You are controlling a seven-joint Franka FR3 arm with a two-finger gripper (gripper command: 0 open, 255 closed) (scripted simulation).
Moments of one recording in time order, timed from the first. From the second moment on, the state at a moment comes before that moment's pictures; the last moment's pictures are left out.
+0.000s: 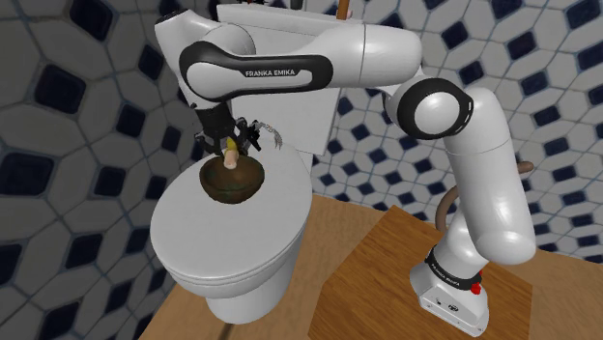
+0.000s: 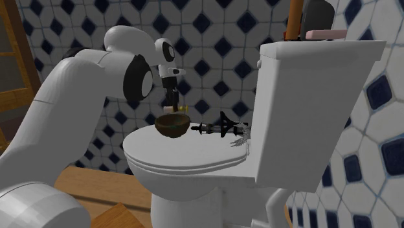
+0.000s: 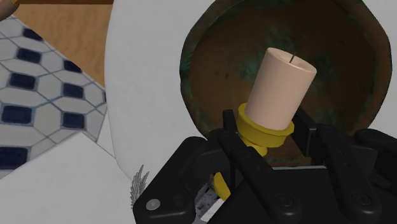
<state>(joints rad) 0.30 0.64 0.37 -1.06 -0.38 1.46 0.98</state>
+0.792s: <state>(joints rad) 0.28 0.63 0.37 -1.15 -0.38 1.54 1.00</state>
